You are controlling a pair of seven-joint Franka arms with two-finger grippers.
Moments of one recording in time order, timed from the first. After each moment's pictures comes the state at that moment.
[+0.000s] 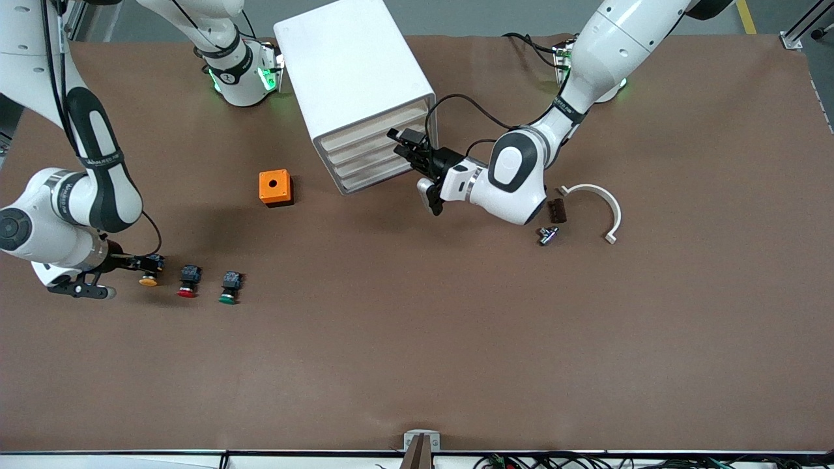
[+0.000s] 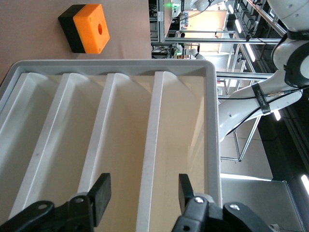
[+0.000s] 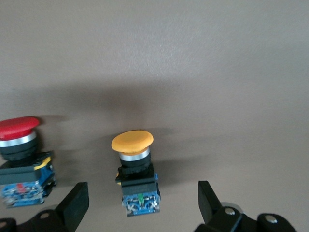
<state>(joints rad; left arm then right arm) -0.31 0.58 -0.41 -1.89 -1.37 1.88 0.78 -0.16 0.52 -0.11 -1.93 -0.06 2.37 -0.07</state>
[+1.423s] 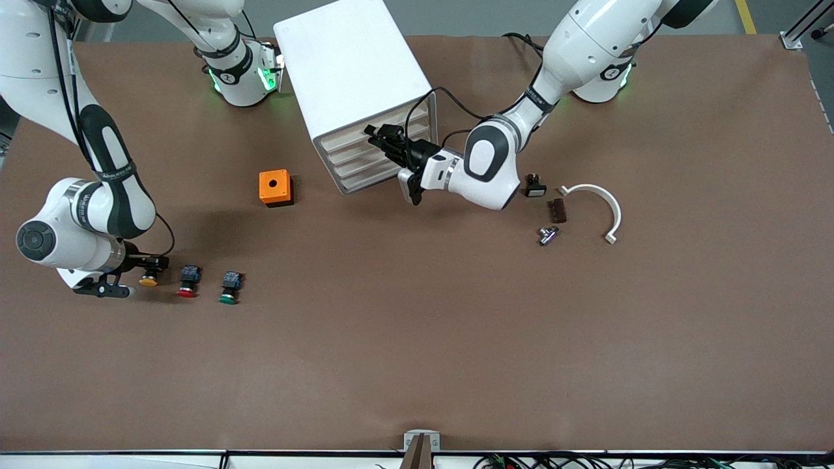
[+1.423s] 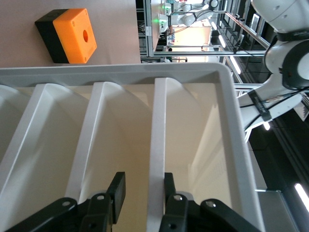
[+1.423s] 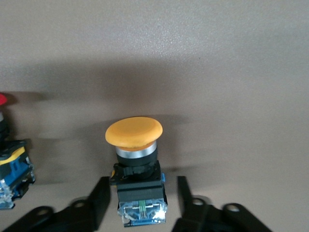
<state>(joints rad) -0.42 0.63 -0.41 -1.88 -1.55 1.98 0.90 -0.17 0.57 -0.10 -1.93 -0.06 2.36 -0.11</state>
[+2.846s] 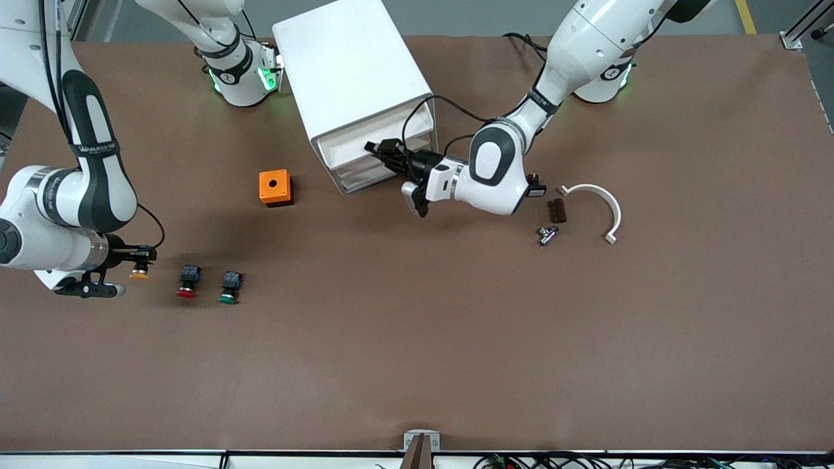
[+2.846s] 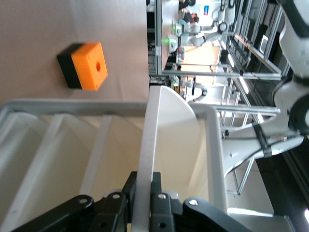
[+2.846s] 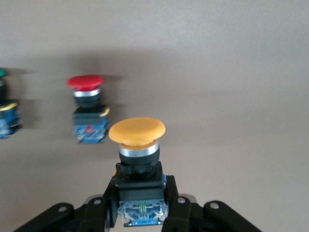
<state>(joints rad) -0.43 0.61 -0.34 -1.83 -1.55 2.01 0.79 -0.09 0.42 -0.09 -1.83 -0.06 2.02 -0.06</state>
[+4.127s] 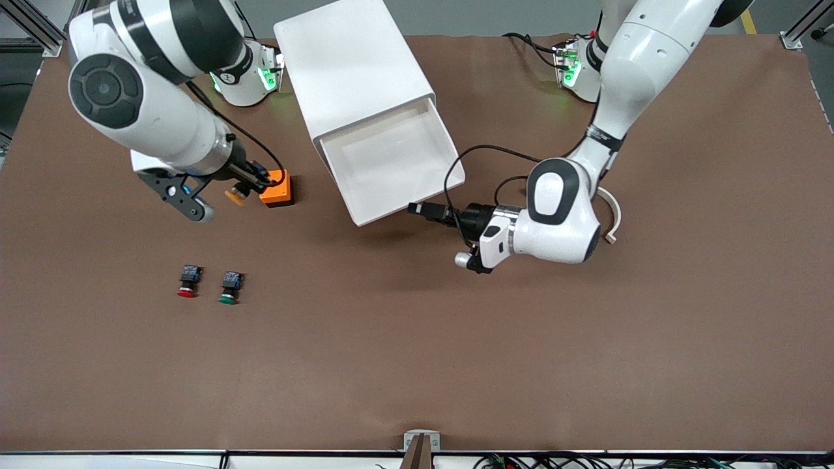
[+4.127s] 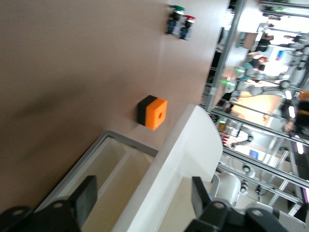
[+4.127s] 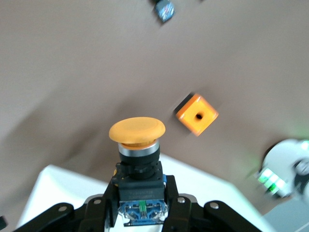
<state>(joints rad) -0.25 0.61 -0.29 -1.60 -1.07 1.98 0.16 0.48 0.18 -0.08 -1.50 0.15 1.48 1.13</state>
